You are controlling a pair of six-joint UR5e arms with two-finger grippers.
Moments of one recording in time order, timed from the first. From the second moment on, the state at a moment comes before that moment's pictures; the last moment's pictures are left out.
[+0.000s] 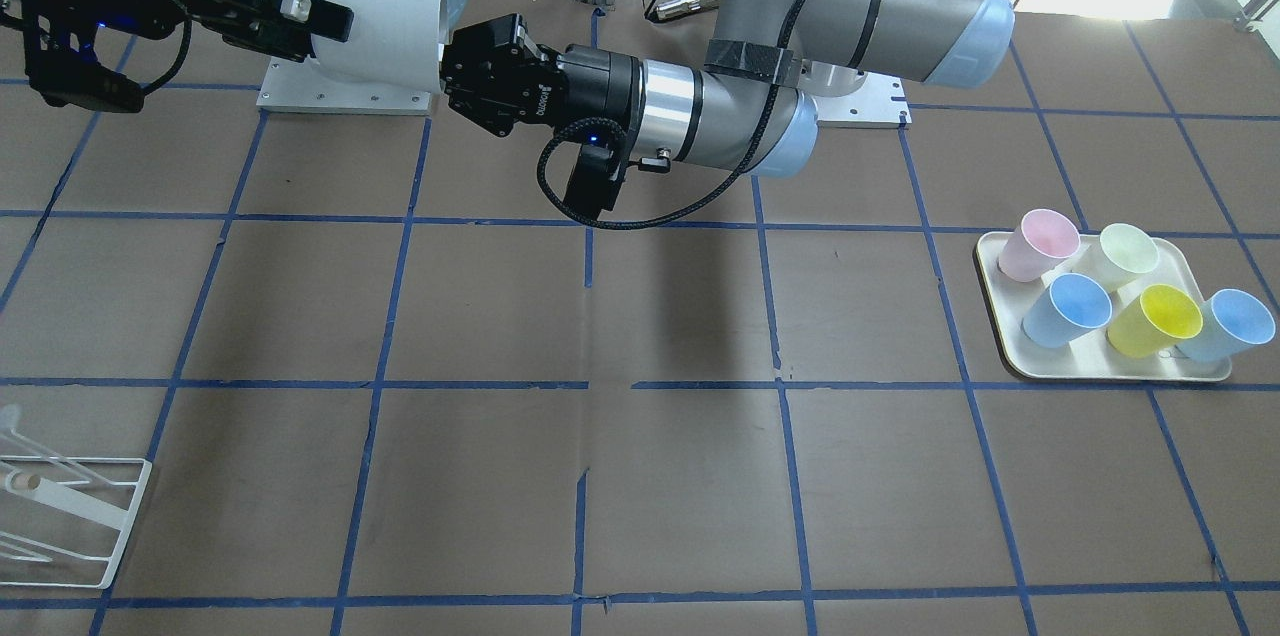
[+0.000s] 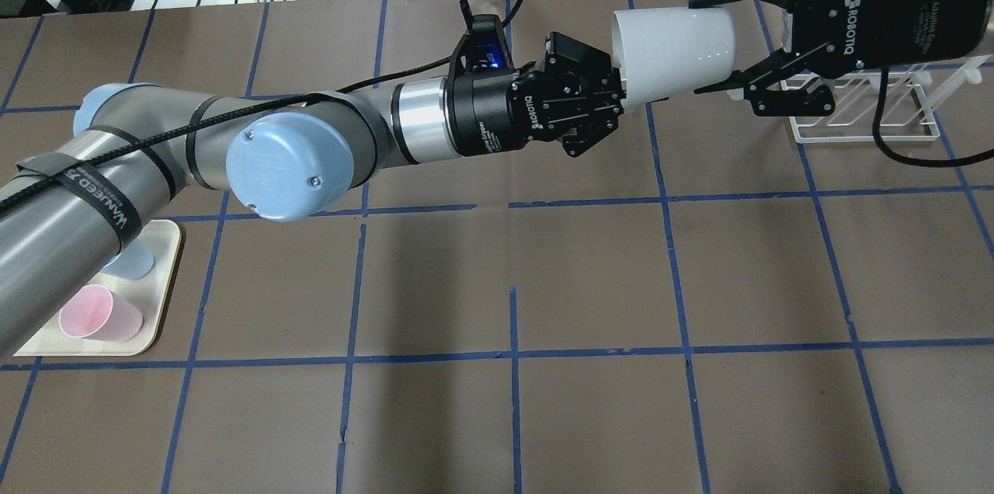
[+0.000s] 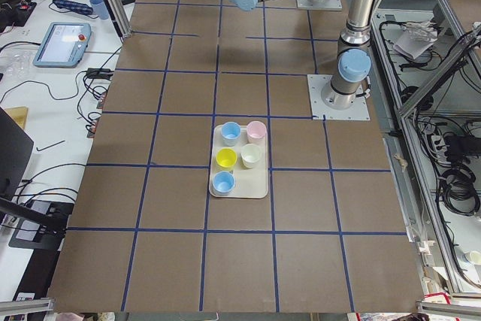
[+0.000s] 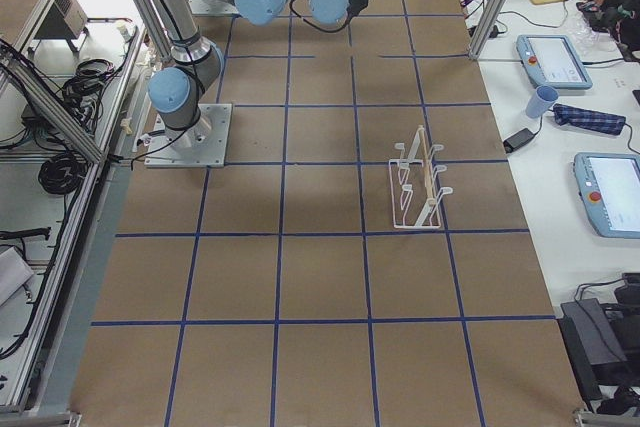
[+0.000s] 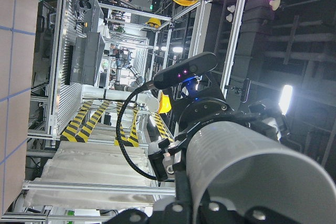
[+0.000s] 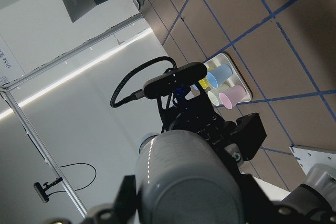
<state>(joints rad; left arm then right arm) -1.80 -1.75 -1.81 -1.93 -0.29 0.62 1.16 -1.64 1.63 -0.73 -0.41 -0.35</state>
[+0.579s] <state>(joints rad) -1.80 -1.74 -1.81 -1.93 -0.28 0.62 1.16 -1.65 1.63 -0.74 -0.41 -0.33</state>
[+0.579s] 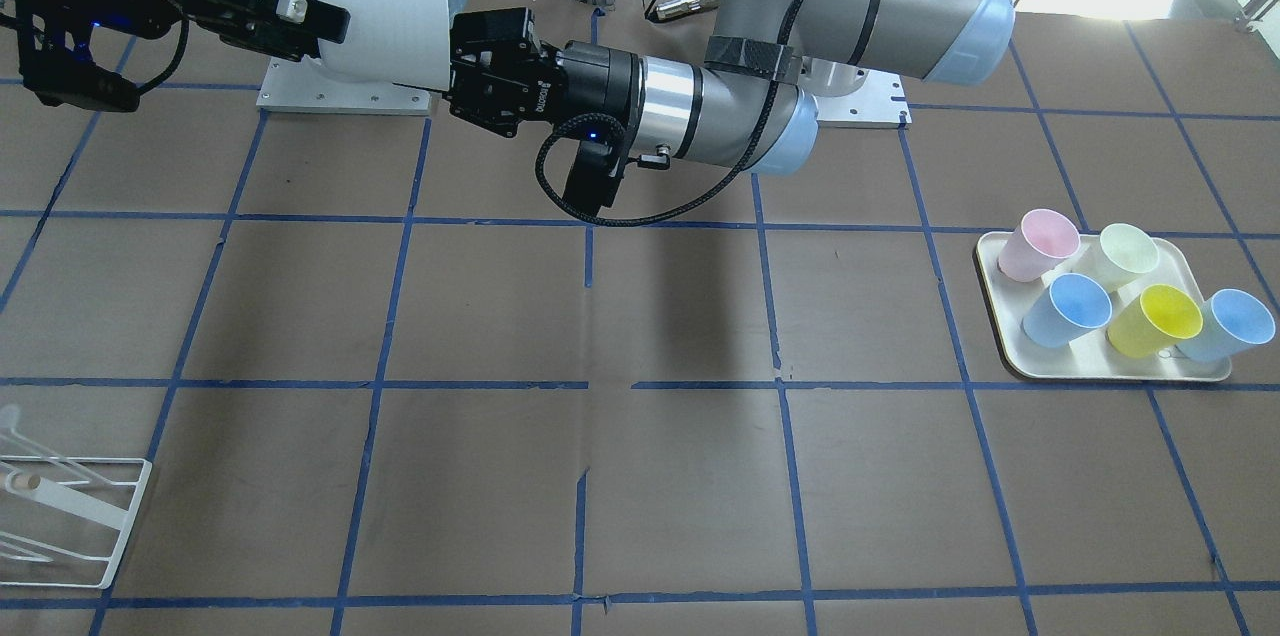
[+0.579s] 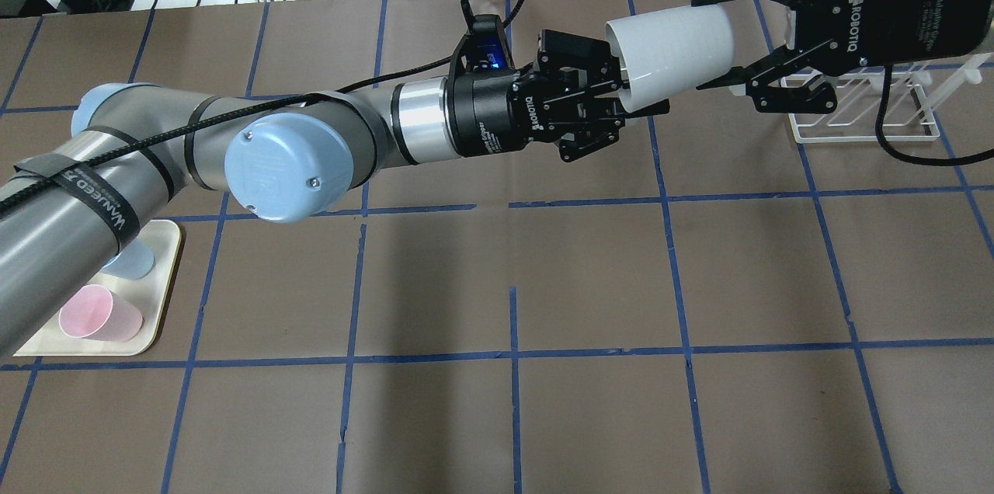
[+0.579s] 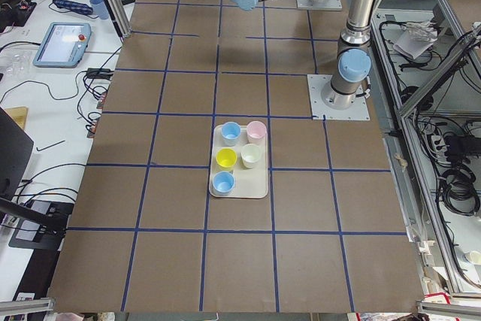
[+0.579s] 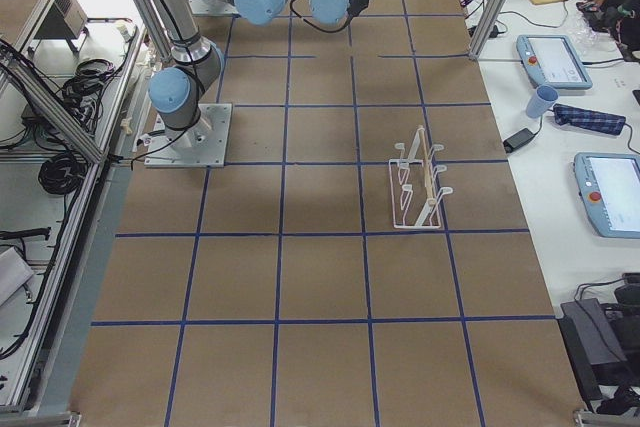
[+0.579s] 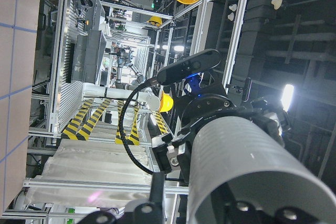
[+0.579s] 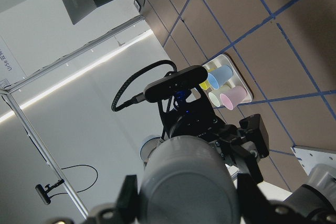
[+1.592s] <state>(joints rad) -1.78 -1.73 -1.81 -1.95 -0.27 0.62 1.11 -1.64 1.61 -0.86 -0.53 -0.28</state>
